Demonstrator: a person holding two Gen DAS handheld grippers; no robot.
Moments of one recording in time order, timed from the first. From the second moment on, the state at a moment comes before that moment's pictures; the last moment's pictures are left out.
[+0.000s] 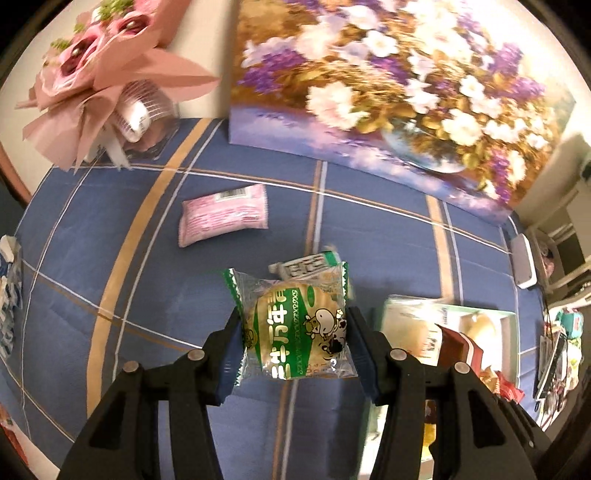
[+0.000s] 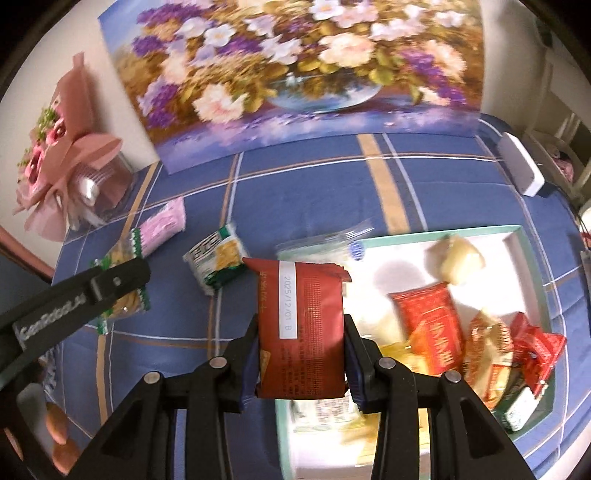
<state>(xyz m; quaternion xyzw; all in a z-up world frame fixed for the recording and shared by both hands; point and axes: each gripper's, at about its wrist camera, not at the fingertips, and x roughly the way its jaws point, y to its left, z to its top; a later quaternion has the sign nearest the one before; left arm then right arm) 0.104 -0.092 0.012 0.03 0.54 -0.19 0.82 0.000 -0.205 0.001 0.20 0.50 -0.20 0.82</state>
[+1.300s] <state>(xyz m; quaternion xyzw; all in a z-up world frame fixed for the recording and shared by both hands) 0.006 -0.258 -0.023 0.15 0.52 -0.33 0.77 -0.089 -0.373 -0.030 0.32 0.46 -0.37 0.74</state>
